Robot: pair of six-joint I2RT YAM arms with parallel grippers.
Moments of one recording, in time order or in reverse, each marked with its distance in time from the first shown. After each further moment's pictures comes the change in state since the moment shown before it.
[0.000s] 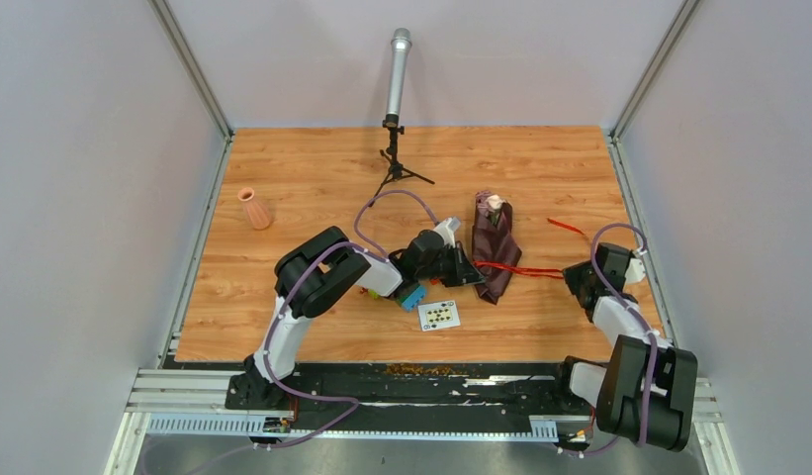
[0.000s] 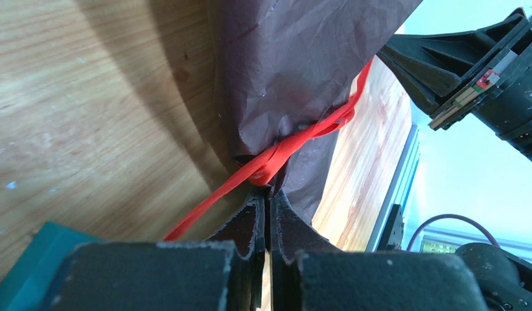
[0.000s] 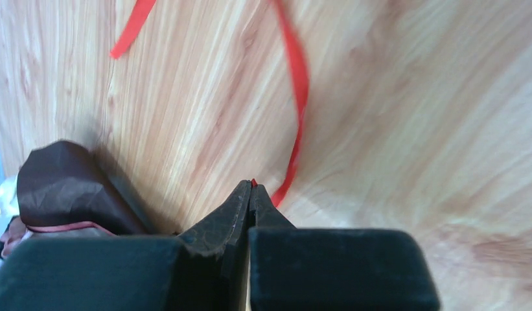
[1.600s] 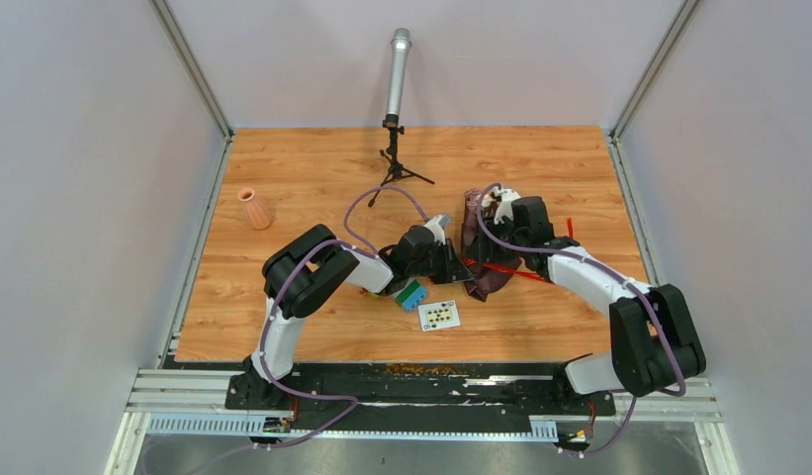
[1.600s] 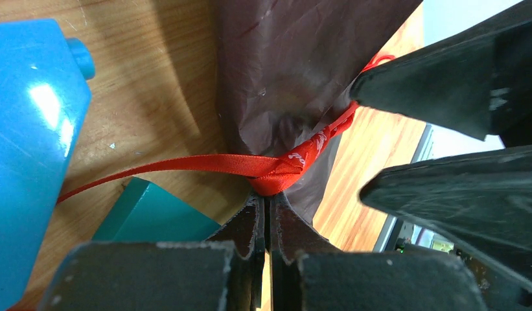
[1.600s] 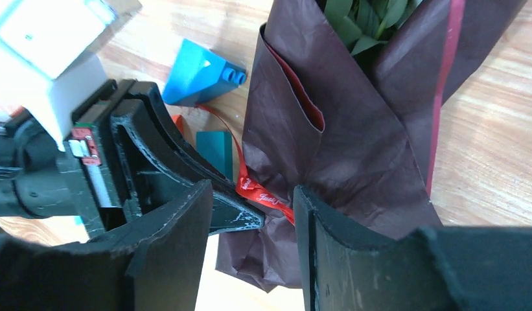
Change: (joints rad) left arm 0.046 -0.071 -0.056 -0.067 0.017 0.040; right arm 0.560 0.233 0.383 -0.114 -0.319 -0.728
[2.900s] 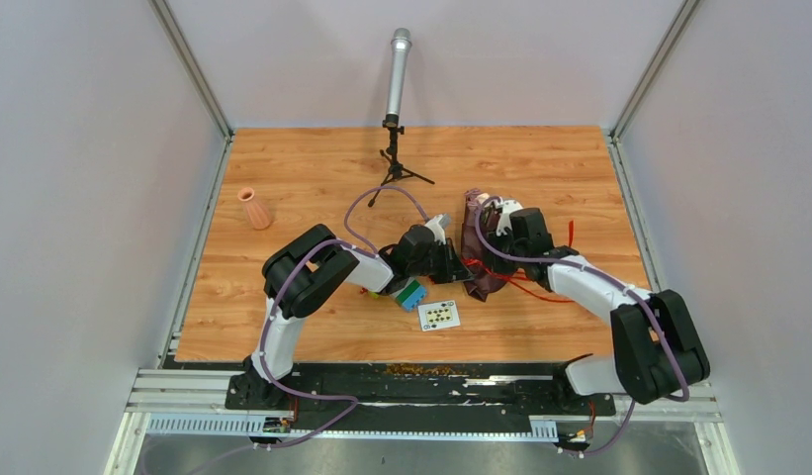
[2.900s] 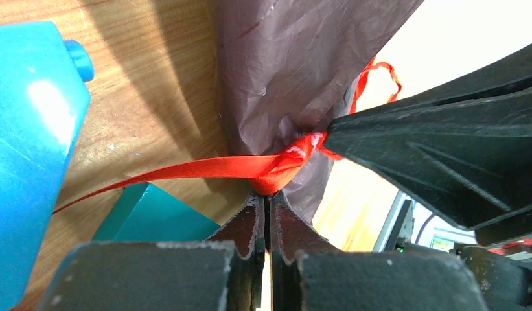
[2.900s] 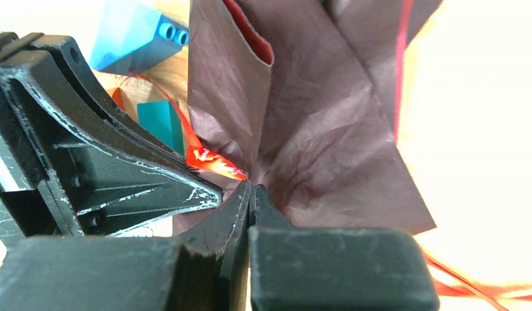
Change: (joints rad) left arm 0.000 0.000 0.006 -0.010 0.005 0.002; right arm 0.030 0.003 -0.073 -0.012 0.119 -0.051
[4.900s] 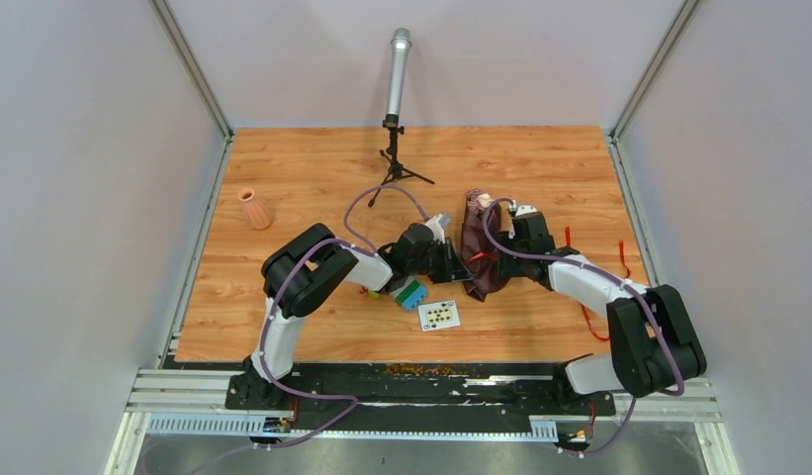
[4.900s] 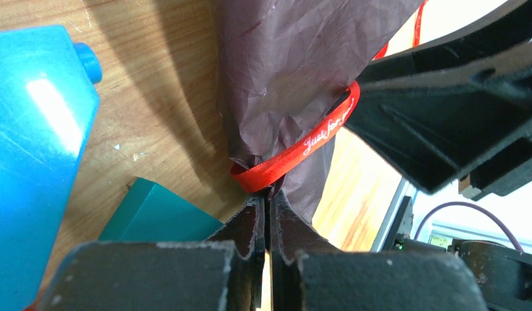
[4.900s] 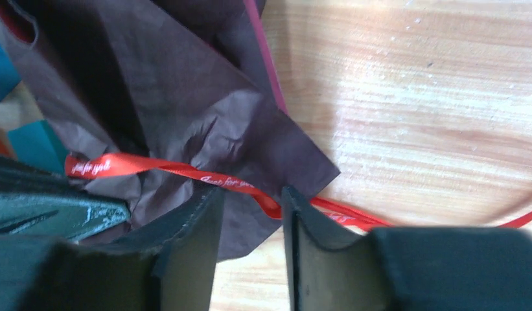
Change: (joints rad) left arm 0.013 0.000 0.004 -0.013 0.022 0.004; right arm -0.037 -0.011 -0.028 -0.063 0.220 0.067
